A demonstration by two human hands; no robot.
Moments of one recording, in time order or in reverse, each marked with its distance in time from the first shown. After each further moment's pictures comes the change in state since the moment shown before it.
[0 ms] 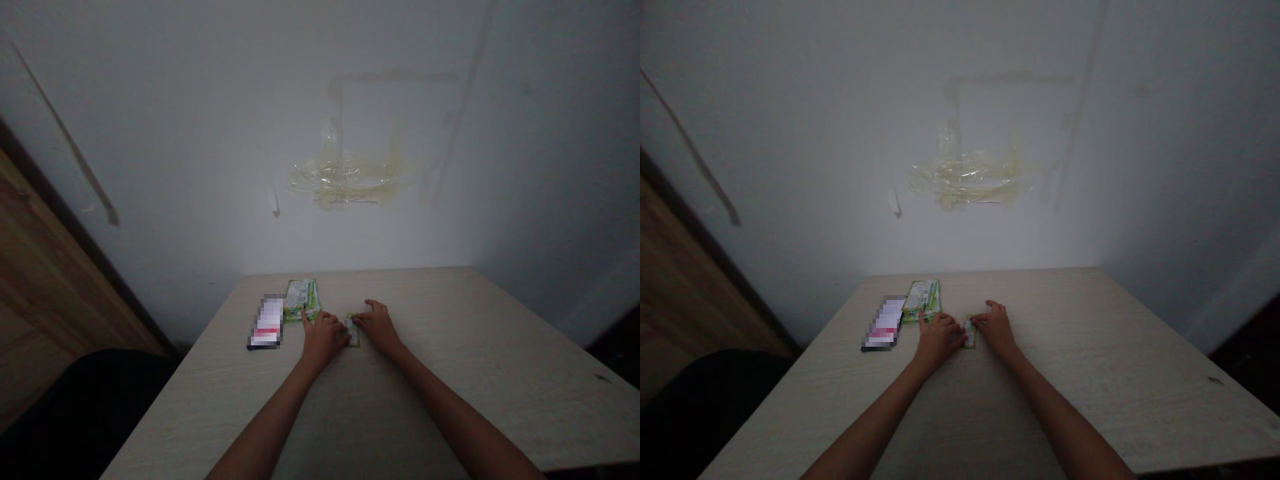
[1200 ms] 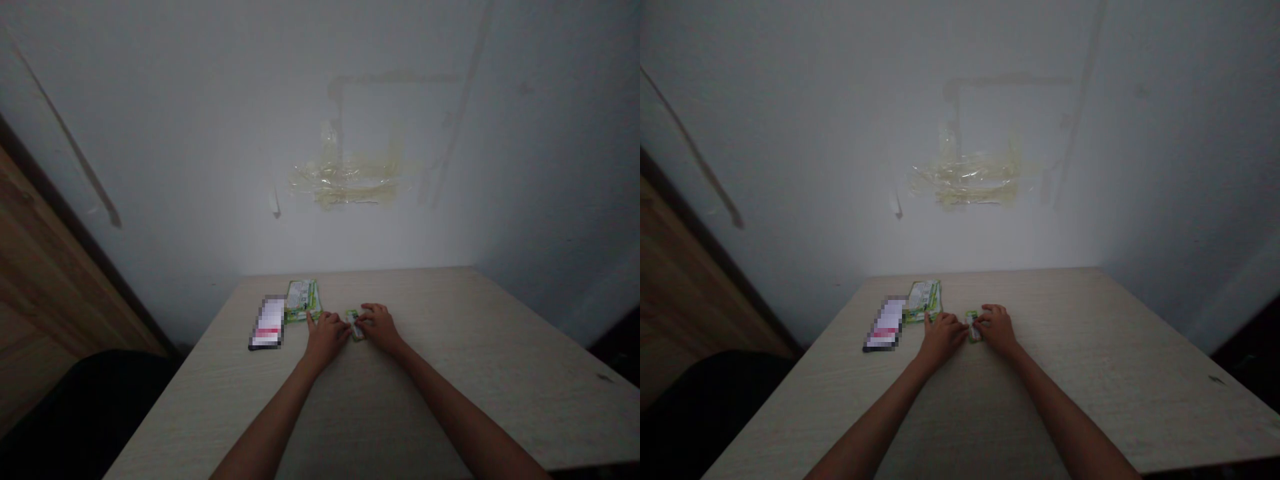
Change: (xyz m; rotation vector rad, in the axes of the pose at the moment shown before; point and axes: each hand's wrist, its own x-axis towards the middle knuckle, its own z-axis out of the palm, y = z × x) left_hand 0.005 -0.002 0.010 0.068 -0.041 0.008; right_hand 0.002 0.010 0.001 0.002 -0.026 -0.041
